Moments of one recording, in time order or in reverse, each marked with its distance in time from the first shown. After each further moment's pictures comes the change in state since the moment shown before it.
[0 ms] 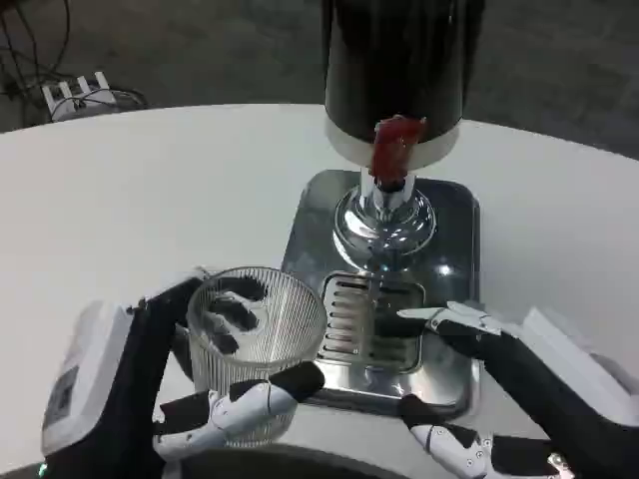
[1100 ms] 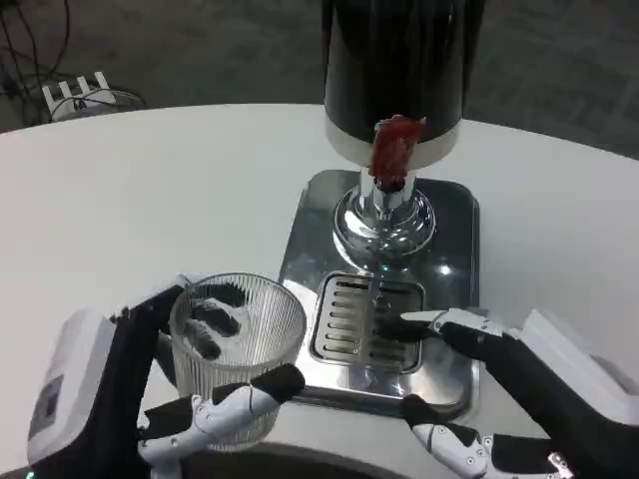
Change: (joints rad) left arm -0.005 0.004 0.036 0.069 -0.005 -0.039 0.030; right arm -0.003 0.012 0.005 -0.001 -0.005 0.043 0.016
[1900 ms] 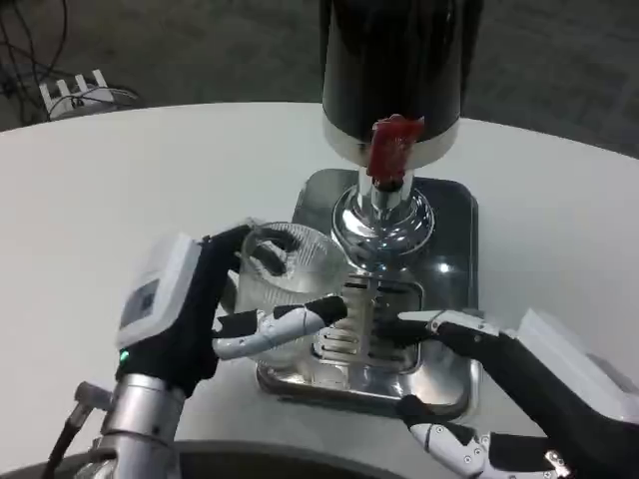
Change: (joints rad) left arm -0.533 0.069 -0.114 0.655 0.085 -0.102 0.120; right arm -0.017 0.000 0.005 0.000 0.001 0.020 0.016
